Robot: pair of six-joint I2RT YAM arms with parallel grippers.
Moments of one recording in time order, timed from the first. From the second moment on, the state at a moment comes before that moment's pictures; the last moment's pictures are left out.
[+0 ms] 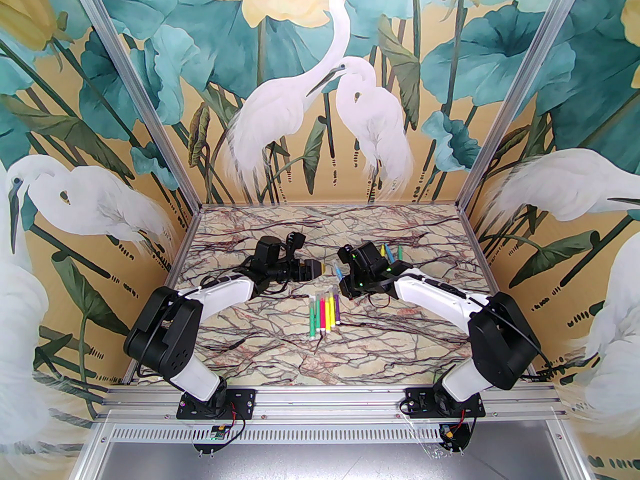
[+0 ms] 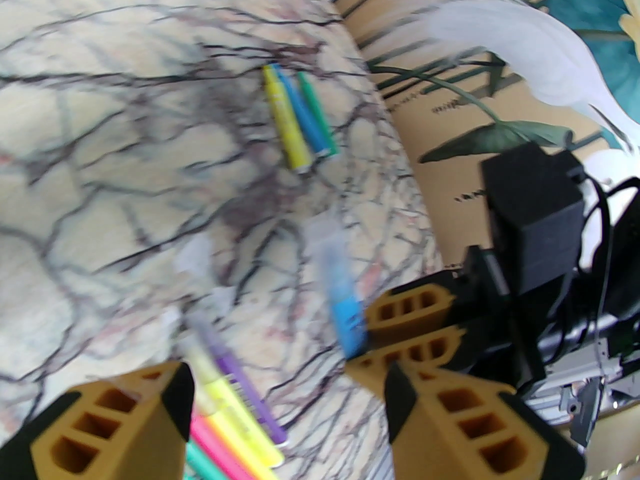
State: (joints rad) left arm -0.43 1.63 0.87 0.21 0.70 -0.57; right arm 0.63 1.57 1.03 -0.44 -0.21 0.22
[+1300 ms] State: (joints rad) left arm -0.47 1.74 0.97 0.31 0.80 -0.68; right arm 0.63 1.53 1.03 -0.41 -0.31 0.20
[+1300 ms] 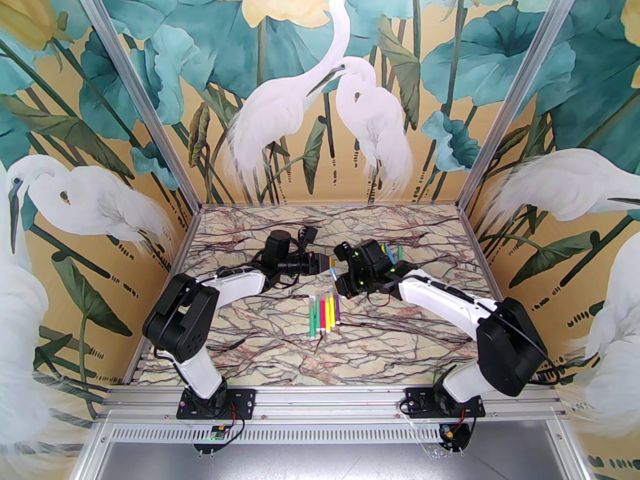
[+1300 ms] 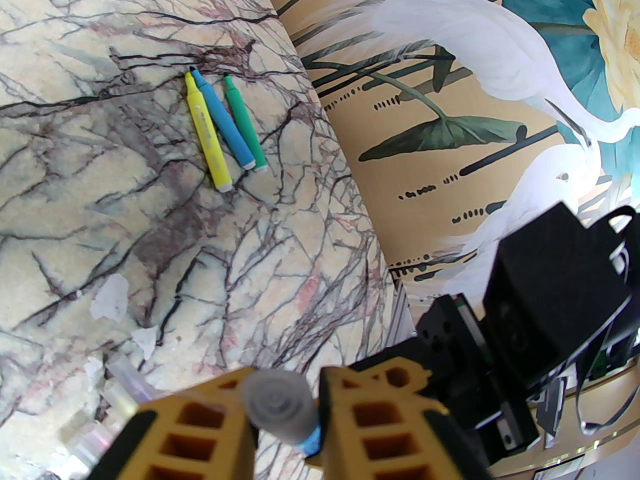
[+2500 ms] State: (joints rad) left arm -0.47 1.75 0.98 0.38 0.81 -0.75; right arm 0.63 1.59 1.01 -0.27 -0.32 0.21
